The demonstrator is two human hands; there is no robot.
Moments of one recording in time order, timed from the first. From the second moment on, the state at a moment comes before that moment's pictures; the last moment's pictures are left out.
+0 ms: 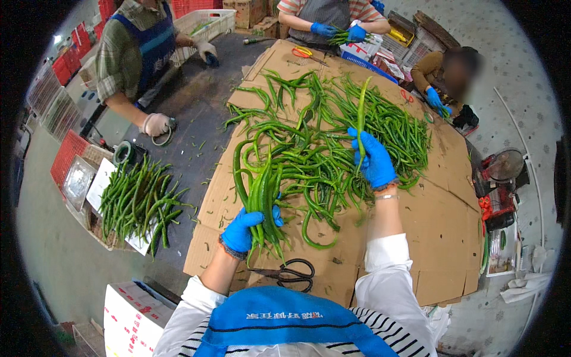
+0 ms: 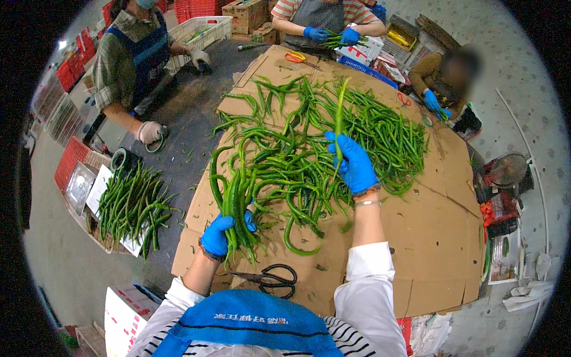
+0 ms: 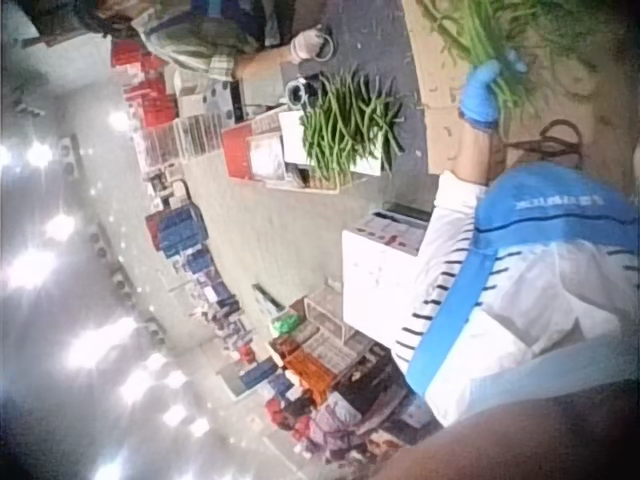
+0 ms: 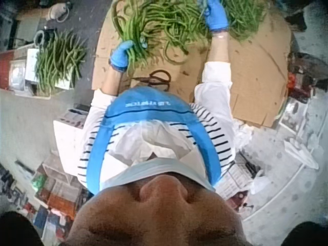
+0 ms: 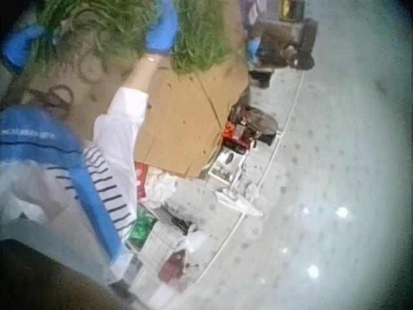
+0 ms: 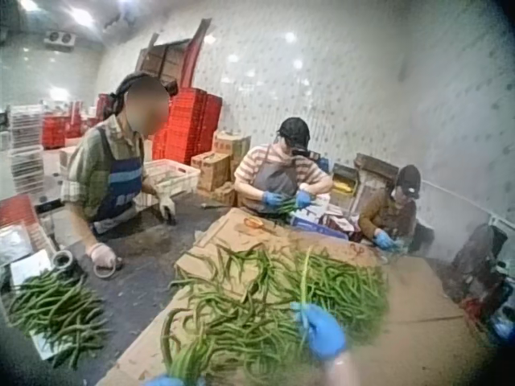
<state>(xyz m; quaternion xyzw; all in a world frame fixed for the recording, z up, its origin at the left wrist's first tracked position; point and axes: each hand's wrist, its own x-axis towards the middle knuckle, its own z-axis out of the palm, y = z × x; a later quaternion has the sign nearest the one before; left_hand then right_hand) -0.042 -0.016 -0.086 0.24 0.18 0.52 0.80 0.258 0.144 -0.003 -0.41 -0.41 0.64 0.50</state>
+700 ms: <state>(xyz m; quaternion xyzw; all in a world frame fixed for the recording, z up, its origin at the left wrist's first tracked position) -0.049 -0.035 -0.058 0.28 0.22 0.57 0.75 0.169 0.029 0.030 -0.36 -0.57 0.68 0.30</state>
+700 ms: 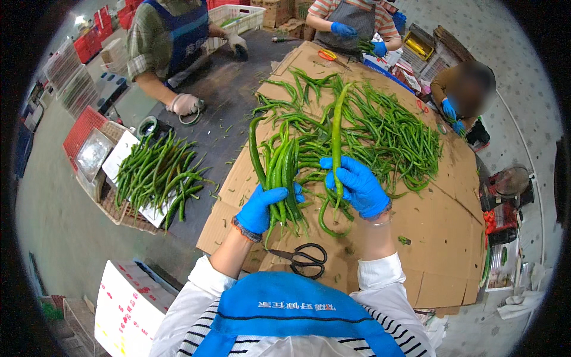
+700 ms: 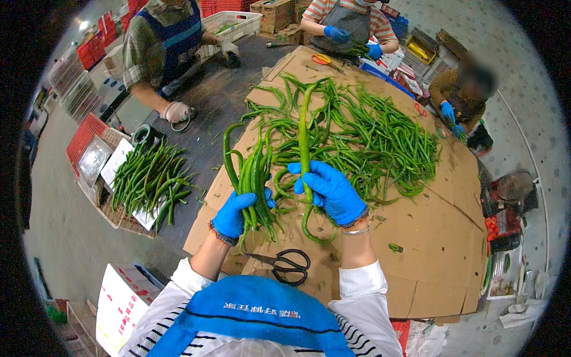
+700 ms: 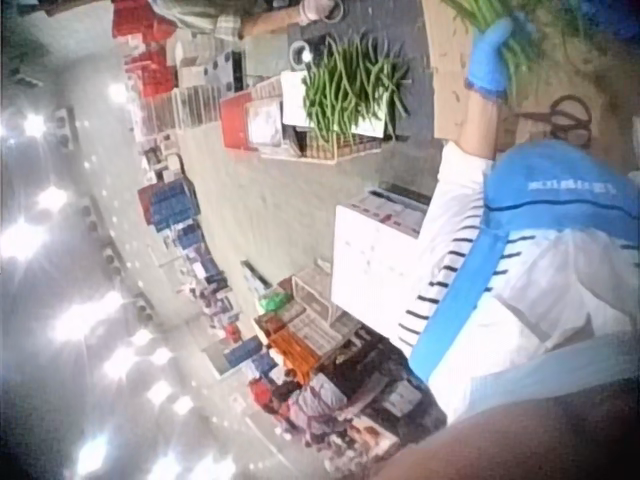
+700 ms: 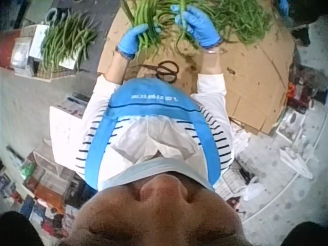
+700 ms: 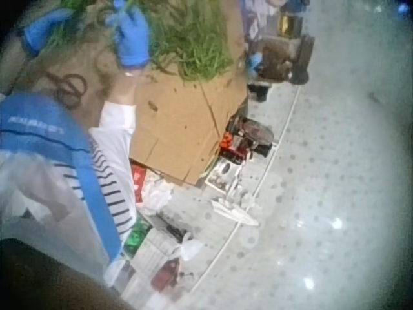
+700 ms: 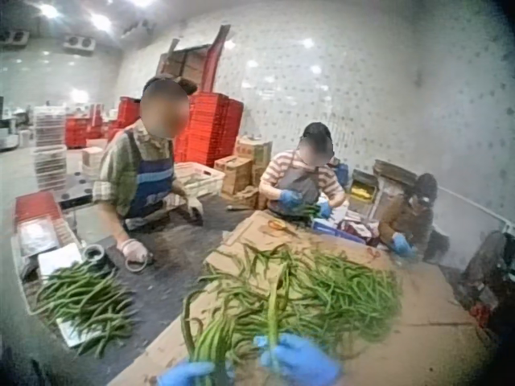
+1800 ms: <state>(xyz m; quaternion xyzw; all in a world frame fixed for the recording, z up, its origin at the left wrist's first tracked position) -0.041 -0.032 -0.062 0.29 0.23 0.63 0.68 0.092 -0.035 0.005 -0.42 -0.78 0.26 0.39</state>
